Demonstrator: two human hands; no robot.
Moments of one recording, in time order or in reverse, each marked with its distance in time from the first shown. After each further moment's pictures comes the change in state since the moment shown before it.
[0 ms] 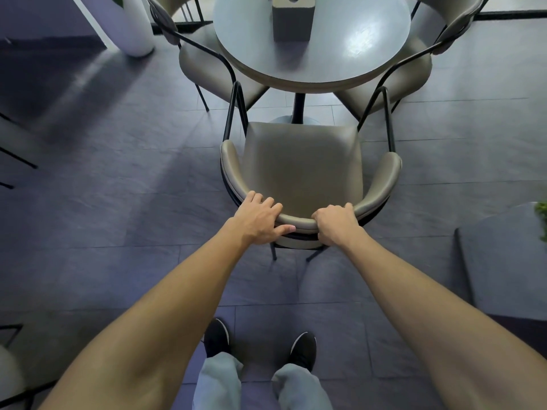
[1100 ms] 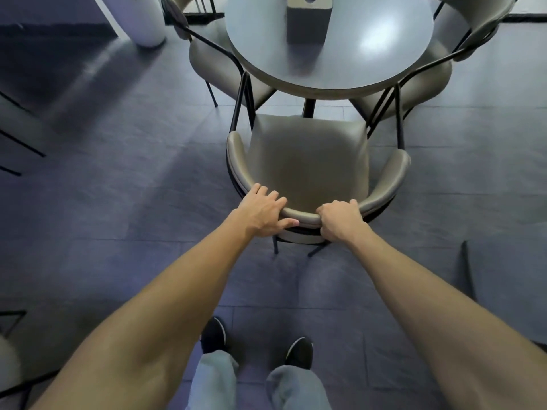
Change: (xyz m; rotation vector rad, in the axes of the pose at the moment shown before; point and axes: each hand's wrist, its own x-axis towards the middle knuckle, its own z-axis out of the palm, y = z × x) left_hand 0.034 -0.020 -0.012 0.006 0.014 -0.007; right_hand 0.039 0.014 -0.021 -0.005 0.015 -0.044
